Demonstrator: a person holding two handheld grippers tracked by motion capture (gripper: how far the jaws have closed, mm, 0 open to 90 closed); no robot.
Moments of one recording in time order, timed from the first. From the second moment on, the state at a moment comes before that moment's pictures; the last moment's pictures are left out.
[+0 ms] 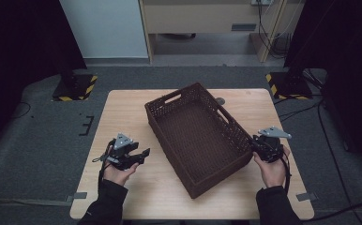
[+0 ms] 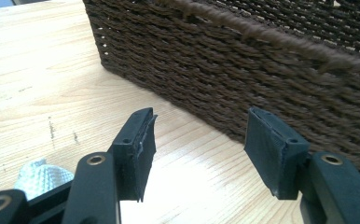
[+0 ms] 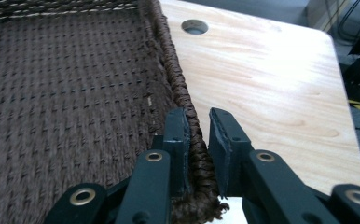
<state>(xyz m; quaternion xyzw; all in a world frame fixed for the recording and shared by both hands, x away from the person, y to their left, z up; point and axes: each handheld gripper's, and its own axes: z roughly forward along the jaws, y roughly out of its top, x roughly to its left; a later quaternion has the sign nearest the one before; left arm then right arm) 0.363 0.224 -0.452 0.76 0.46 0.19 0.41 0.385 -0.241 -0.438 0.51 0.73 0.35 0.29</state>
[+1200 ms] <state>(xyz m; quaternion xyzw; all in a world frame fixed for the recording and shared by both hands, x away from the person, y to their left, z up) 0.360 0.232 -0.445 0.75 0.46 0.20 0.42 0.349 -0.239 -0.429 0.56 0.70 0.36 0.26</state>
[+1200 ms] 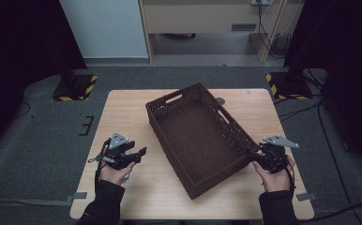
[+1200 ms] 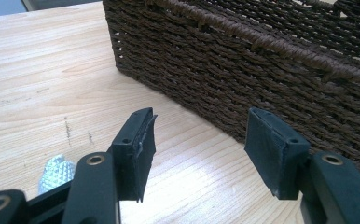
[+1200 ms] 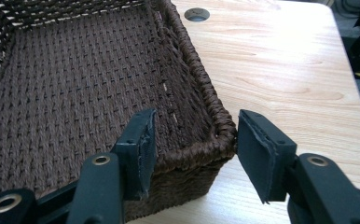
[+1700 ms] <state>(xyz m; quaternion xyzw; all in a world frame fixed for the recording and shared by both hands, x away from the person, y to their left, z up) 0.361 0.231 -0.445 0.75 0.46 0.20 0.42 0.373 -0.241 -0.438 0.56 0.70 0.35 0.27</state>
